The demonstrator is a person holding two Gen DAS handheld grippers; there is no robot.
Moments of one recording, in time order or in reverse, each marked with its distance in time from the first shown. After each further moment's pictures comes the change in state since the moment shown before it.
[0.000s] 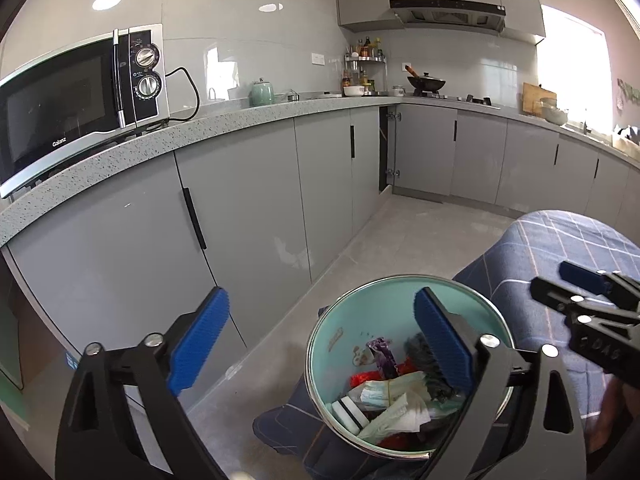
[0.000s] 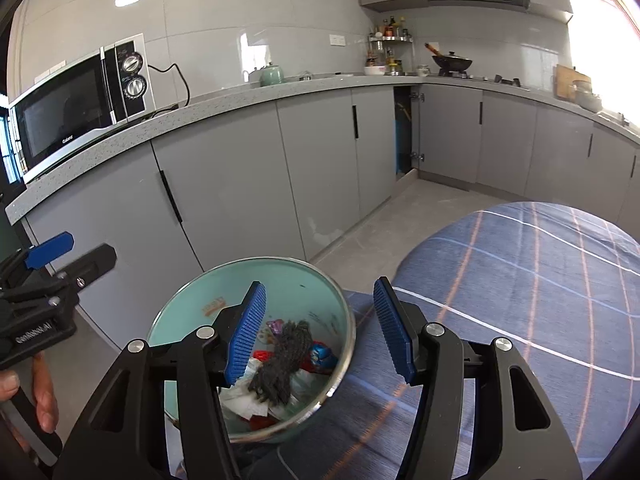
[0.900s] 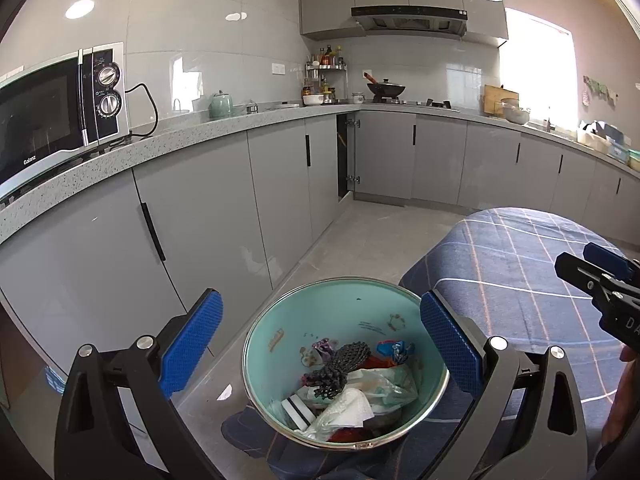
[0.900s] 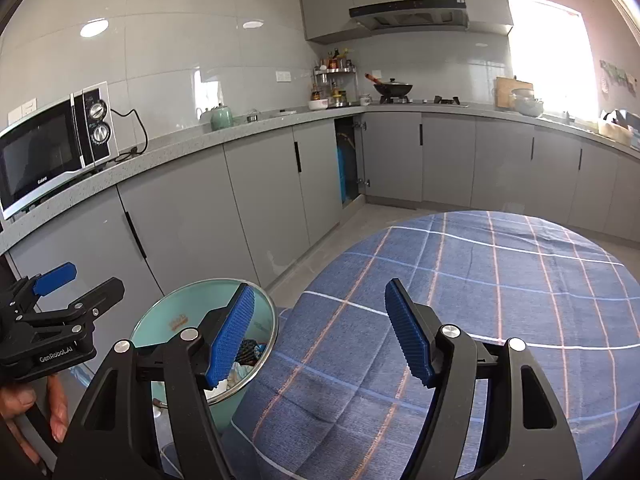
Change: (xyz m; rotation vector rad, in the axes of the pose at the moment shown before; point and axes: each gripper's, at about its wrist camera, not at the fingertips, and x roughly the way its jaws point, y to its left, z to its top) left arm -0.025 -0.039 0.000 0.043 -0.033 -0.137; right arm -0.080 -0.037 -0.012 0.086 -0.132 -0.150
